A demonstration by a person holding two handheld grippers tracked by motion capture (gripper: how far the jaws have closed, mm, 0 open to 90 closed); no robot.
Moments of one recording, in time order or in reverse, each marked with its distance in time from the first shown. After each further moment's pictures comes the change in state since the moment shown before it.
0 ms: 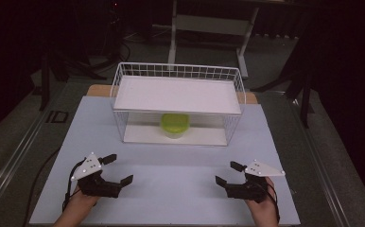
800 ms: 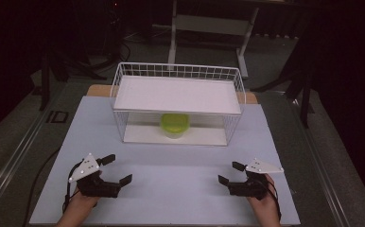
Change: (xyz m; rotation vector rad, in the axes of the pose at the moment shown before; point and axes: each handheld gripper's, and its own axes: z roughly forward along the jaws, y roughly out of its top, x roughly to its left) left arm 0.000 -0.004 -0.002 -0.034 0.011 -0.033; right arm -0.023 -0.015 0.010 0.041 0.003 0.016
